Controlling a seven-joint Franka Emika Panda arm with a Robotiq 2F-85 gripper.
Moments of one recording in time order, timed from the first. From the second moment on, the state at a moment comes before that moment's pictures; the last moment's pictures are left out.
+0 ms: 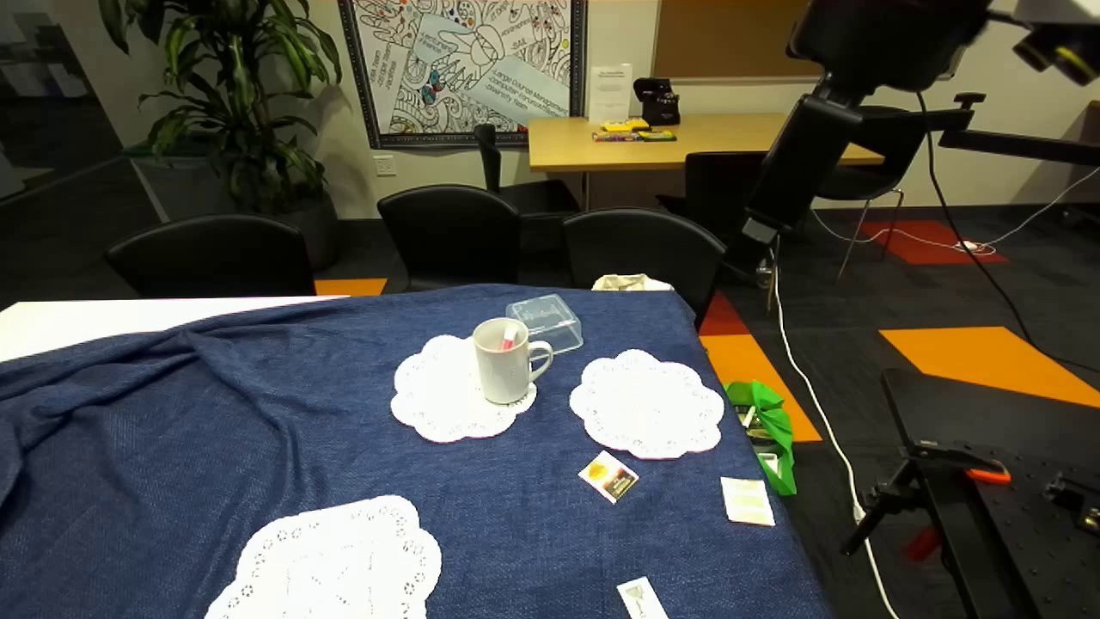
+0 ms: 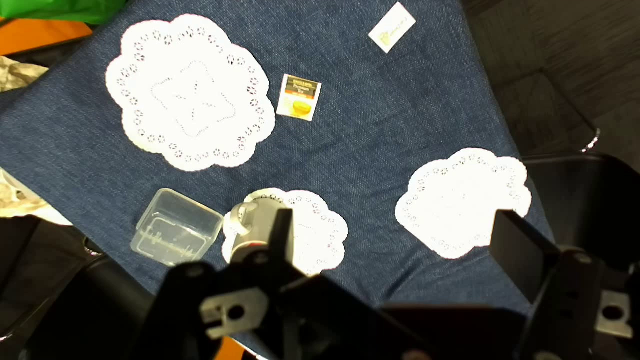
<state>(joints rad) -0.02 -0.42 0.09 -2.55 -0.03 2.39 0.29</state>
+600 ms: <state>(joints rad) -0.15 -0.23 0.21 -2.45 -0.28 2.53 0.82</state>
